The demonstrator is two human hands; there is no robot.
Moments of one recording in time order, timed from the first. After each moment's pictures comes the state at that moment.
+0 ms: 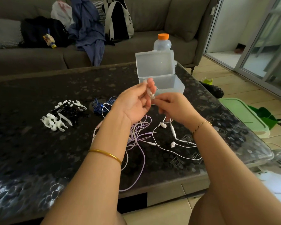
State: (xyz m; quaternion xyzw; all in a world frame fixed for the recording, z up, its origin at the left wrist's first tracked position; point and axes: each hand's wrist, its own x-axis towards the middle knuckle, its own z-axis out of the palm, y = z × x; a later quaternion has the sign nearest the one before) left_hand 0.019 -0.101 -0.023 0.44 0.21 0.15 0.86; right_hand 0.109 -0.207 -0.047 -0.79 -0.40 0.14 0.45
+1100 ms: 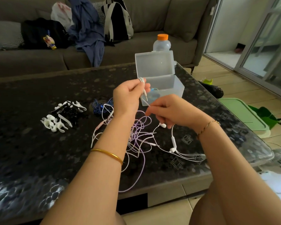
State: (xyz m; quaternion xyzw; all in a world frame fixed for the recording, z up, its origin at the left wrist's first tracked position) left_hand 0.021 -0.102 -0.033 0.66 0.24 0.36 0.61; right_hand 0.098 -0.216 -0.027 -0.78 -0.48 0.22 0.34
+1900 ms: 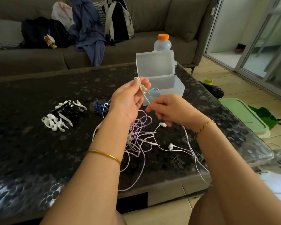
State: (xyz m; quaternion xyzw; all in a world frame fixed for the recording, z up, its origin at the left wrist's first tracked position) left_hand 0.017 -0.100 -0.022 0.46 0.24 0.26 0.82; right_hand 0.101 -0.213 -0.035 -0.77 -0.43 0.23 0.41
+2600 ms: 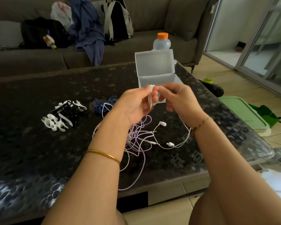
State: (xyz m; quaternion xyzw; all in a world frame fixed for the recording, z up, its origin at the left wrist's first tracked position) left_hand 0.018 -0.107 -0.022 0.54 0.23 0.12 0.80; right_hand 0.114 -0.208 -0.044 -0.71 -0.34 0.12 0.61
